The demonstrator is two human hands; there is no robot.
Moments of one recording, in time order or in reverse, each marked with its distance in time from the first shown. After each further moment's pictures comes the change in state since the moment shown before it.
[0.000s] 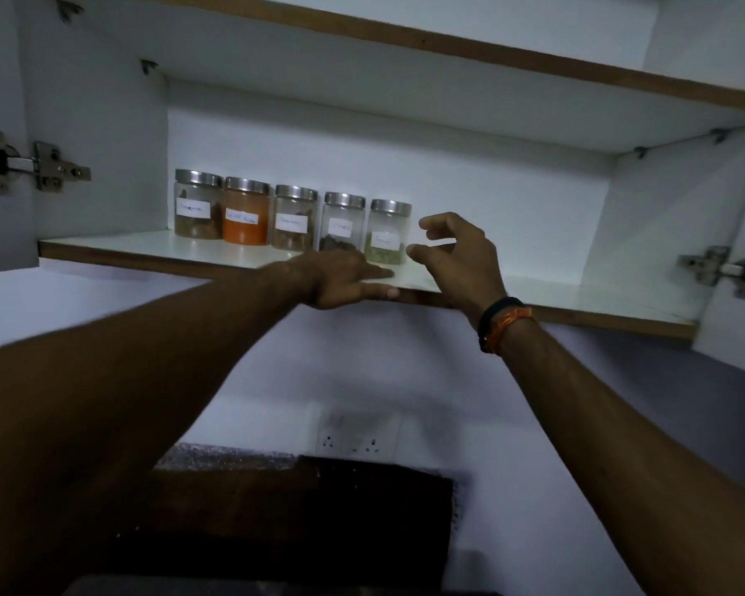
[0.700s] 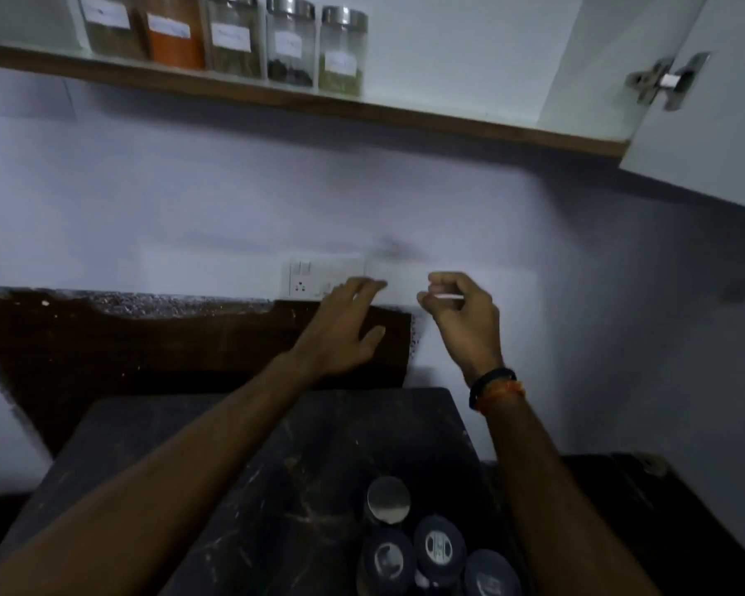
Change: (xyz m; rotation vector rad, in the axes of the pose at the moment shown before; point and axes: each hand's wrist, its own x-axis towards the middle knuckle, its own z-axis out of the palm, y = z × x) left_hand -0.163 0.168 0.208 -0.561 0.190 0.020; right_hand -0.268 0.084 -0.046 0.078 0.003 0.463
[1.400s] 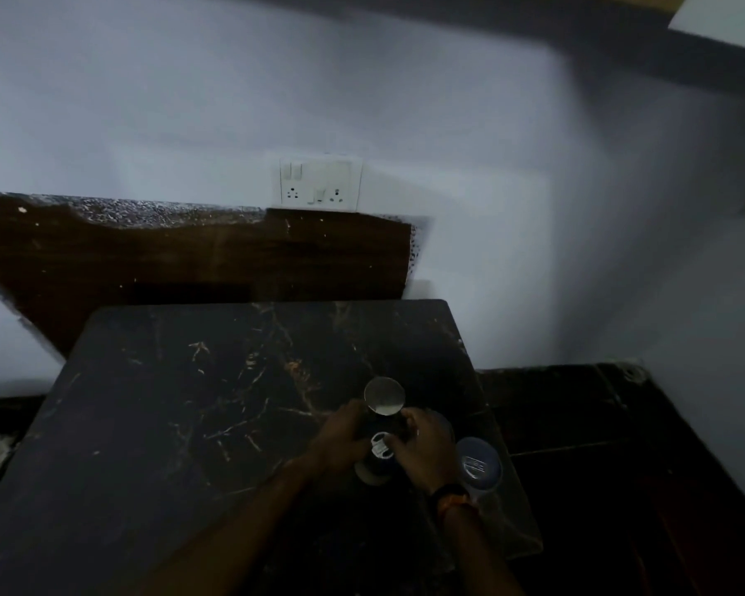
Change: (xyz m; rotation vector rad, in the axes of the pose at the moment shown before) left_hand -0.218 0.013 0.174 -0.451 -0.513 -0.462; right_hand -0.233 0.184 0.011 -0.468 -0.423 0.496
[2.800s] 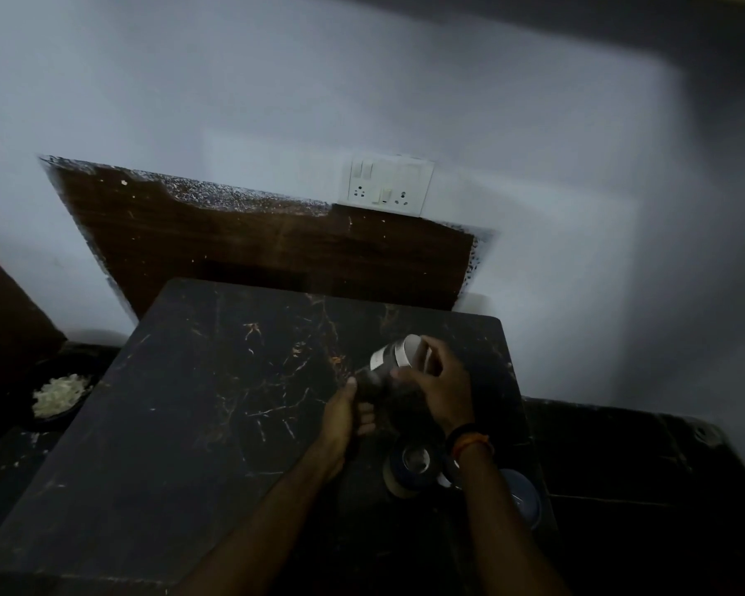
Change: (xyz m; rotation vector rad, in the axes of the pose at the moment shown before) left_hand 0.002 -0.021 -0.009 -1.166 0.441 -0.492; right_hand 0.081 -0.073 -0.007 0.355 -0.058 -0.177
